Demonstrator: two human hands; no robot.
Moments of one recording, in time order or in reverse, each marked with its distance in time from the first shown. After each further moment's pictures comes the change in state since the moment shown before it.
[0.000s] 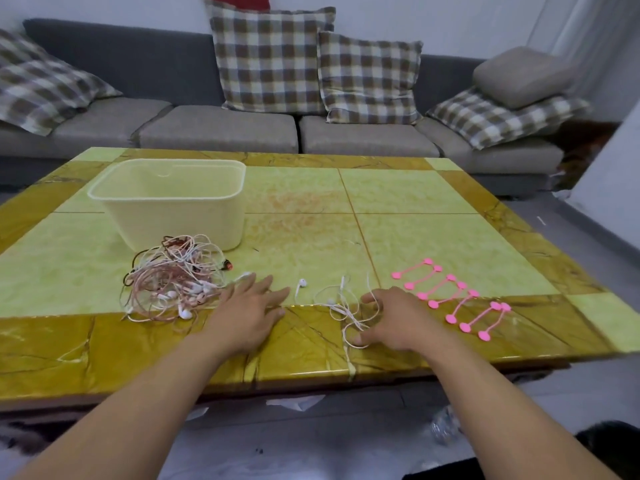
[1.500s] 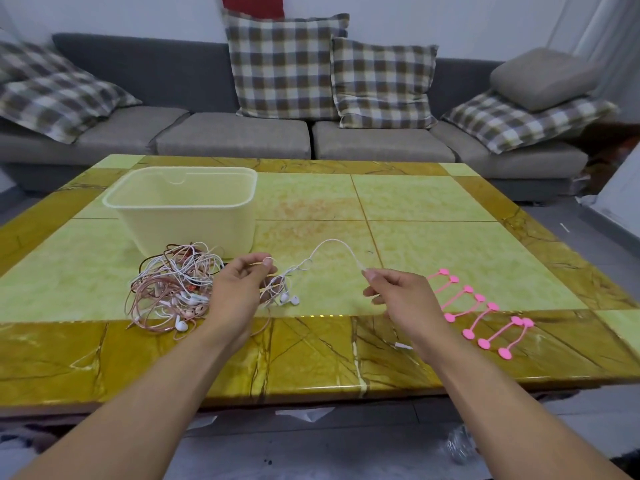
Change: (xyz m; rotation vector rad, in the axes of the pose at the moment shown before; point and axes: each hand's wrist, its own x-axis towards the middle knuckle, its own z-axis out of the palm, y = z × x) left_hand 0.000 0.027 -0.040 -1.548 0.526 -0.344; right_hand 0.005 -0.023 -0.010 0.921 0.229 -0.070
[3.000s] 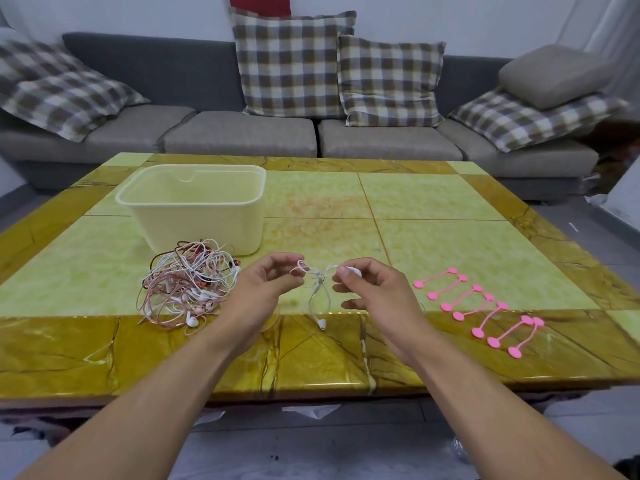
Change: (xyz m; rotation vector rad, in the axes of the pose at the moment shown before) left_hand -0.011 0.003 -0.006 0.117 -0.321 0.063; right_hand -0.016 -0.013 0.038 0.234 -0.177 -0.110
